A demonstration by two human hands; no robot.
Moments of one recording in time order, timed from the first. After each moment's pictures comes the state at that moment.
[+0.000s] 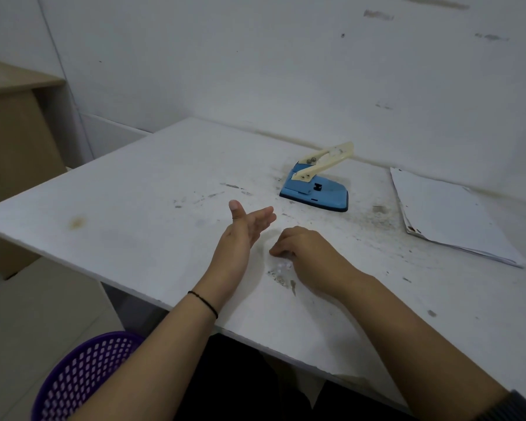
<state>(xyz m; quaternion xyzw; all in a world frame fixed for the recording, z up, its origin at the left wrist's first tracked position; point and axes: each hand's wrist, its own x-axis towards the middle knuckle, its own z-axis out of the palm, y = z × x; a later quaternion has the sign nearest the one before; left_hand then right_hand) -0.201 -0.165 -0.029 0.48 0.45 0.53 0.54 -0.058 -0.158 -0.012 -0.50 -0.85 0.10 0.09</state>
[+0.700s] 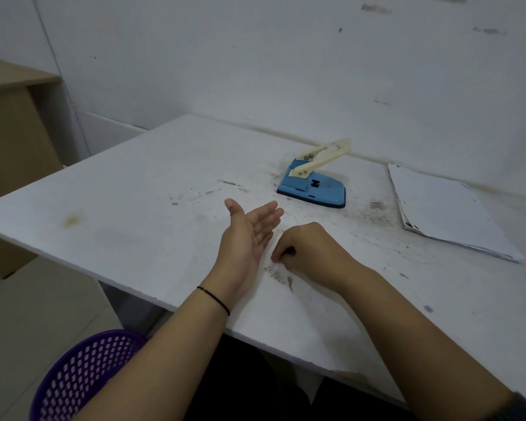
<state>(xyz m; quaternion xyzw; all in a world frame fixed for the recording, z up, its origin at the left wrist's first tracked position) -0.185 -0.166 -0.023 0.35 0.38 0.57 0.64 -0.058 -0.169 0.006 -0.51 -0.84 0.13 0.11</state>
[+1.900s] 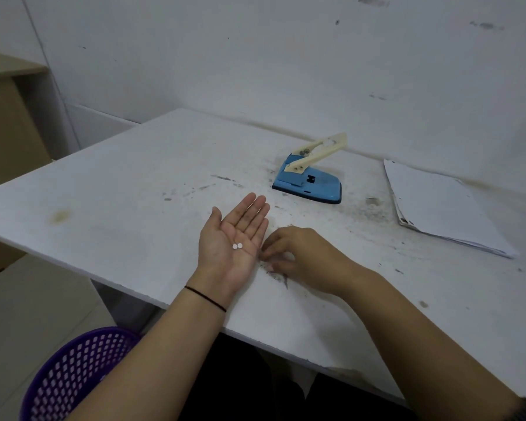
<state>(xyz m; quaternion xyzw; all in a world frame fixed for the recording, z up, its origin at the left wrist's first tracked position) -0.198 -0.158 -0.038 0.12 0.24 0.62 0.74 -0.057 -0.178 0.008 -0.47 -0.87 0.16 0.06</state>
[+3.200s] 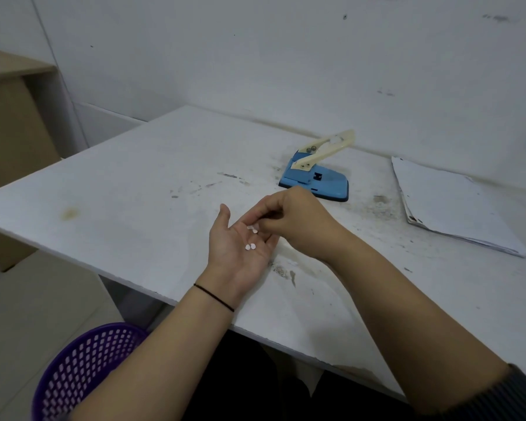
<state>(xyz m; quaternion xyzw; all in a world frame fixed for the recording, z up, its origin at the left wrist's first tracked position) -0.195 -0.172 -0.031 0.12 0.18 0.58 0.78 -0.087 -0.171 0.042 -0.48 -0.78 0.32 0.26</state>
